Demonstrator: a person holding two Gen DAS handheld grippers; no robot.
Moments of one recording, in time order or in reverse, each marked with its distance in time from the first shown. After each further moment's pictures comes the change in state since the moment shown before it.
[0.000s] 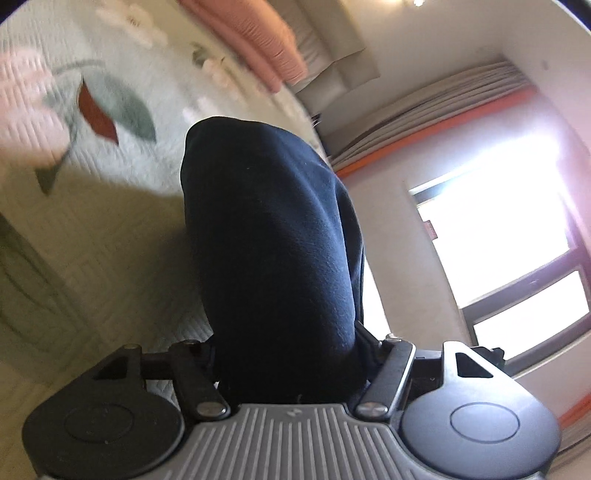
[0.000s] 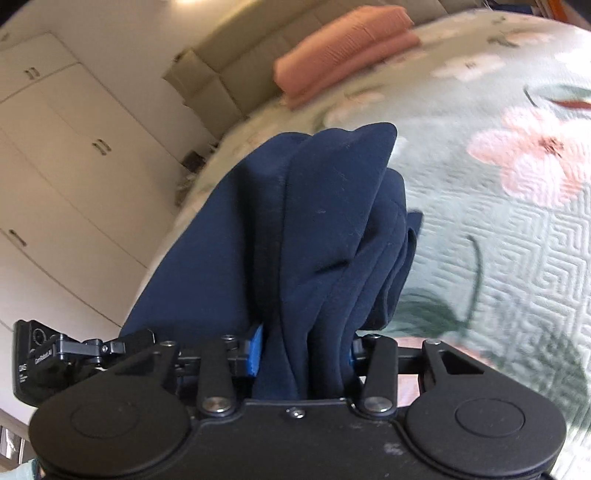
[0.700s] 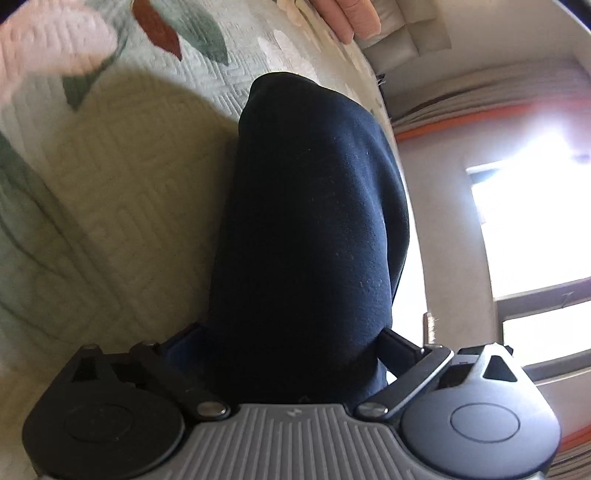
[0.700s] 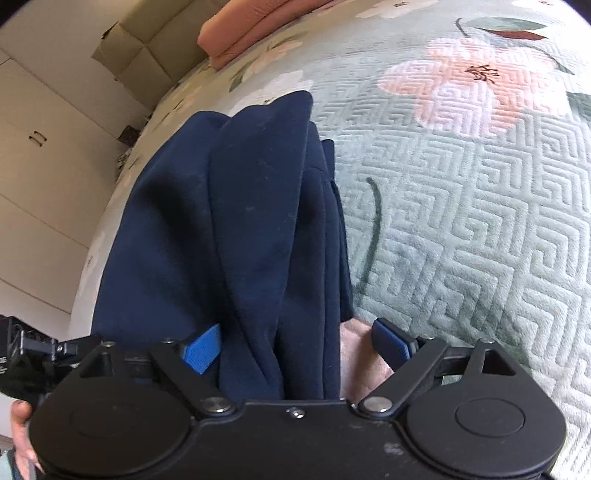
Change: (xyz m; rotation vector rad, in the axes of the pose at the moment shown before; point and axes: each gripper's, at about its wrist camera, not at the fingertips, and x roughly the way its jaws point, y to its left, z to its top) left arm 0.070 0.053 0.021 -0.164 0.177 0.114; right arm 0.030 -0.081 0.006 0.114 0.166 -0.151
